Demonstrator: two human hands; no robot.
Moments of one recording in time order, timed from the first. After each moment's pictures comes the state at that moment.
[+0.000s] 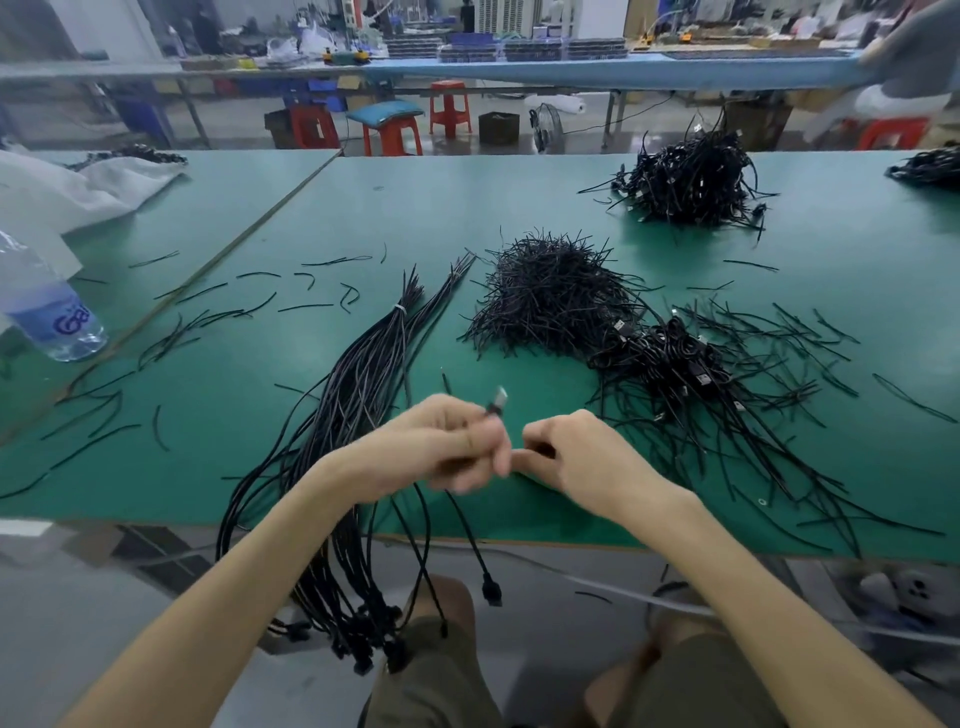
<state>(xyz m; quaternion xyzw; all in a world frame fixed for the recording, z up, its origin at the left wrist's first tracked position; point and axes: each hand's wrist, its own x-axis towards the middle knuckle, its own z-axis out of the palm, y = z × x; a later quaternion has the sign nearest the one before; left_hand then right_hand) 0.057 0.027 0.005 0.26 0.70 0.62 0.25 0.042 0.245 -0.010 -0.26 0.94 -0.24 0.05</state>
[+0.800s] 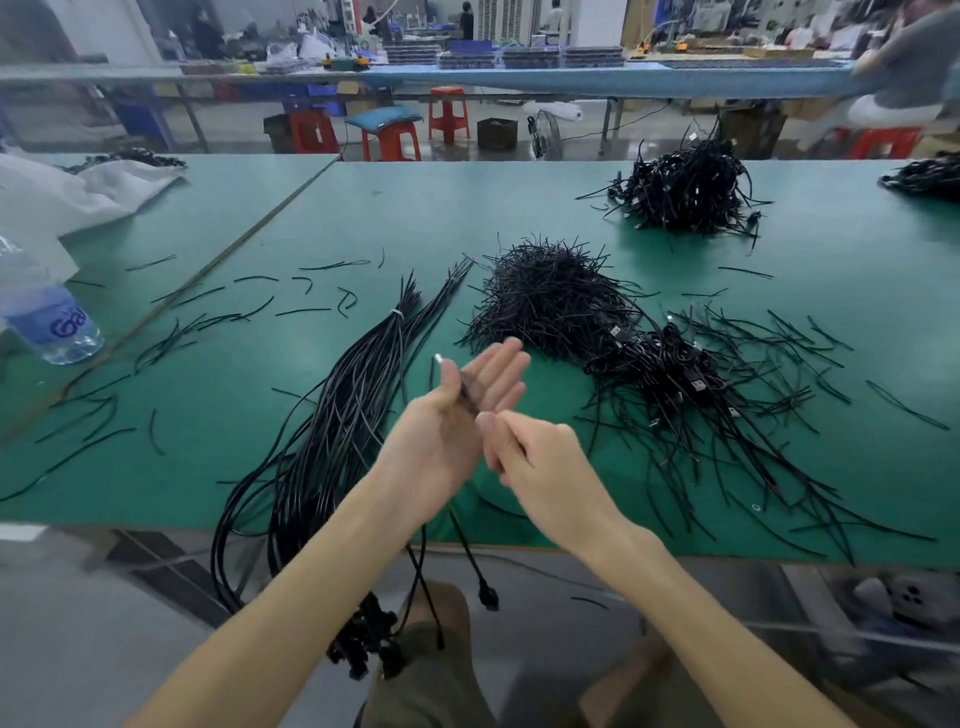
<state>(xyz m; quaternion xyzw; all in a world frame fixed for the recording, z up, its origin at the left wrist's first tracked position) 0.055 0.073 0.004 0.02 0.32 0.94 0.13 0.071 0.212 -0.017 -0.23 0.83 -0.51 -0.03</state>
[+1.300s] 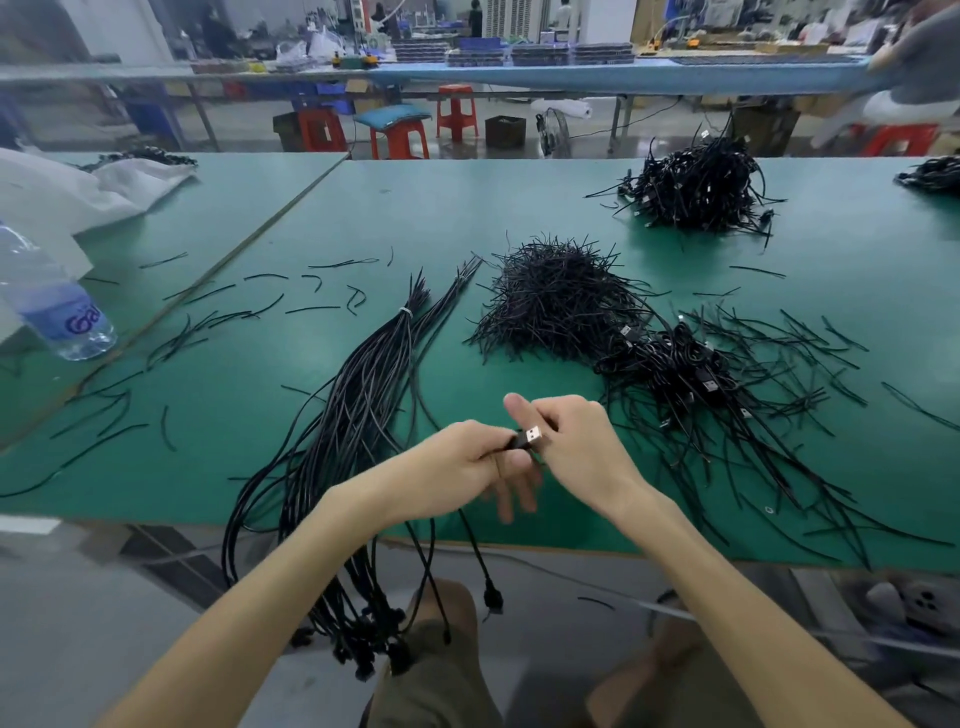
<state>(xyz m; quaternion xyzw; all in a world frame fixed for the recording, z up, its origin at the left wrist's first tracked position) 0.069 0.046 0.007 0.24 0.85 0.44 0.17 0.036 0.228 -0.017 -0.17 0.87 -0.46 -0.01</state>
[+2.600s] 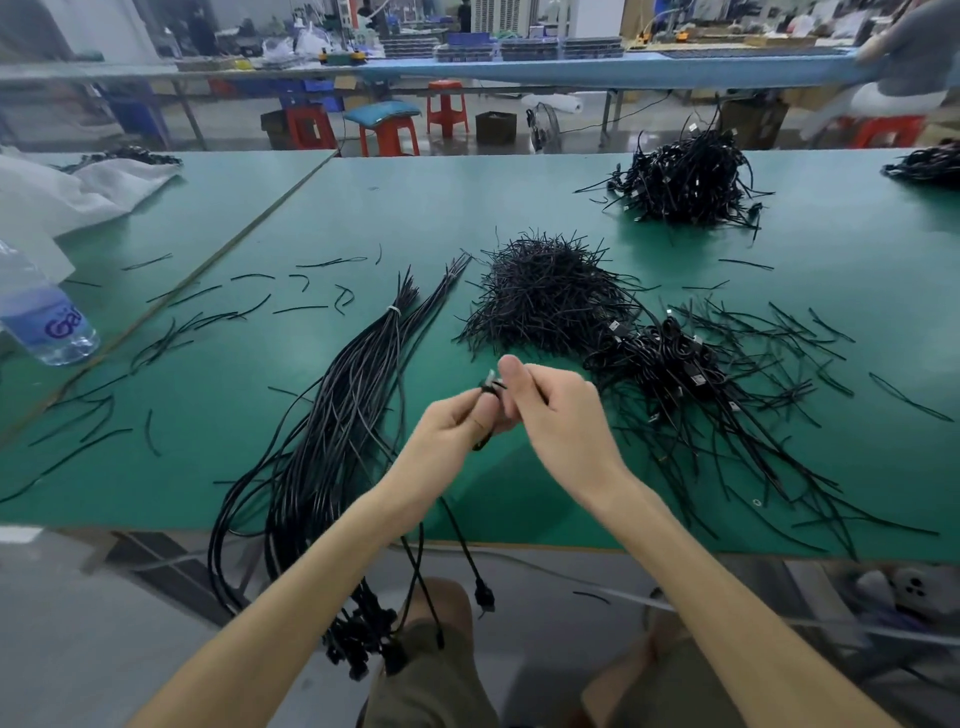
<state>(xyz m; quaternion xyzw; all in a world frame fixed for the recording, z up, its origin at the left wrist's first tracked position) 0.062 0.068 -0.015 0.10 0.72 0.69 0.03 0.040 0.216 0.000 -0.18 0.82 -0.54 -0.11</state>
